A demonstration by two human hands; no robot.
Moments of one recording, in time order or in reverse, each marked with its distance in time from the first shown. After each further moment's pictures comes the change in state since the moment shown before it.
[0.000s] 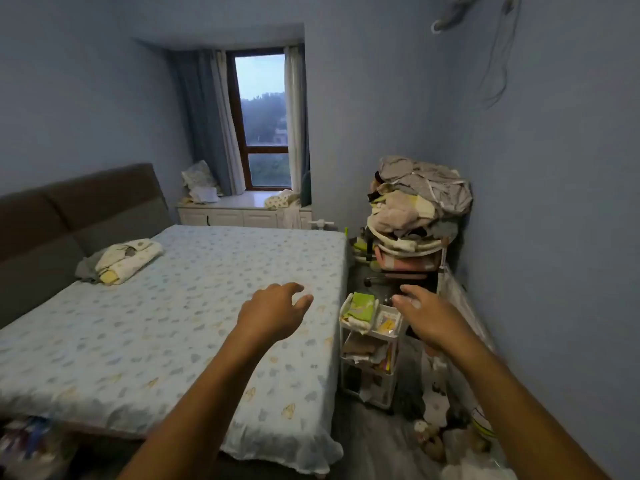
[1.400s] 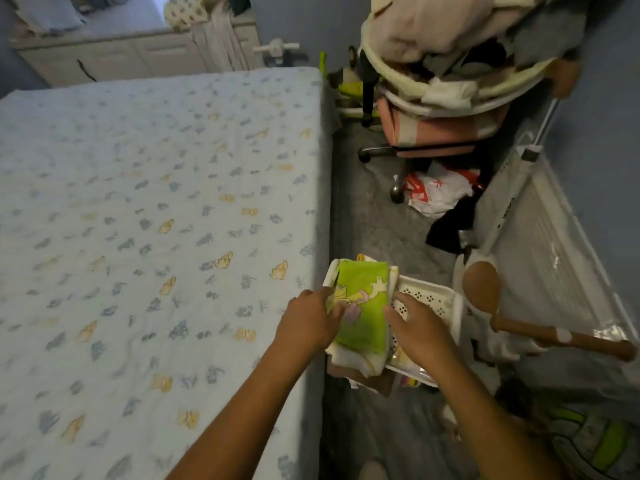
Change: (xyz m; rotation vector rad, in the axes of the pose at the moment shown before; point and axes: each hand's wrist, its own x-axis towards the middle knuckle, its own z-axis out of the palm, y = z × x) left_hand 0.632 -0.026 0.534 -0.053 -0.563 -0.145; right_hand 0.632 0.335 0.340 0.033 -0.342 0.477
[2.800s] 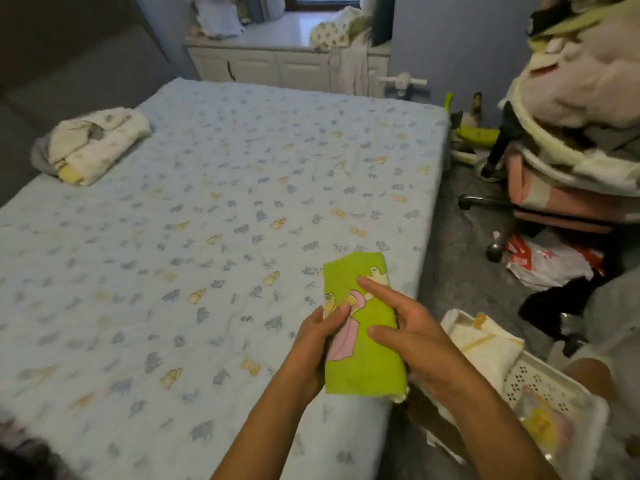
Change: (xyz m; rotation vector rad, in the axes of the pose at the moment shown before) left_hand -0.061 -0.162 -0.101 -1.749 -0.095 -0.016; right_hand -0.048 -0.214 0.094 0.607 -0.564 -0.429
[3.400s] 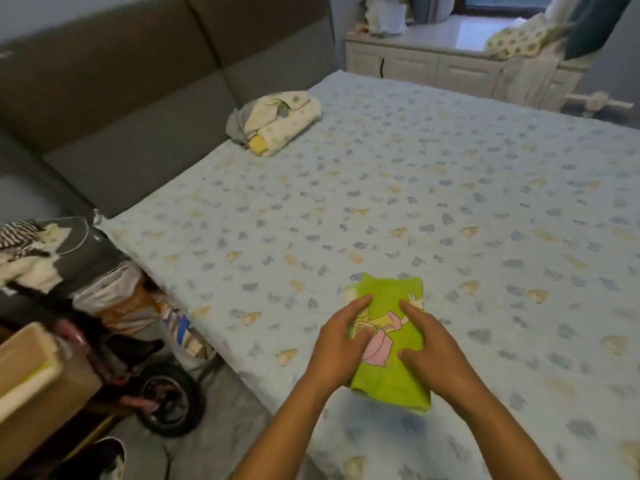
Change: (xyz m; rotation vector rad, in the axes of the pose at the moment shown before) left_hand -0.248 0.163 -0.404 0.873 0.520 0.375; right_hand 0.070 0.050 0.479 -0.670 -0.070 0.072
